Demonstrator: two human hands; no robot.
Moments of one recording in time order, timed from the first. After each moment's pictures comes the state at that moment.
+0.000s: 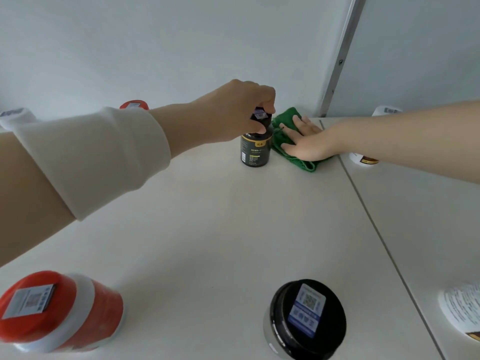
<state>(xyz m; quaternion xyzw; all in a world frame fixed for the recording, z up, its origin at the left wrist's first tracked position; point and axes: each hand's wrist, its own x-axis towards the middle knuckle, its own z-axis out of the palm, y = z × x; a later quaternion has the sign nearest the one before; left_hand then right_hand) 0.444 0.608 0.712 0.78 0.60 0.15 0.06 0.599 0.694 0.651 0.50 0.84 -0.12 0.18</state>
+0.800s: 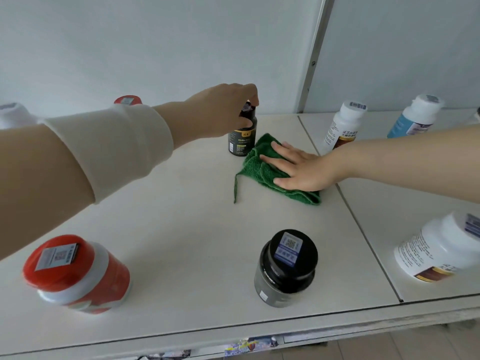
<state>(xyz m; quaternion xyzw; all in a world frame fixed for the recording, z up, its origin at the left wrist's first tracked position) 0.446 0.596 0.711 0.79 0.61 0.10 0.03 0.632 0.616 0.653 0.43 0.86 -0.14 0.24</state>
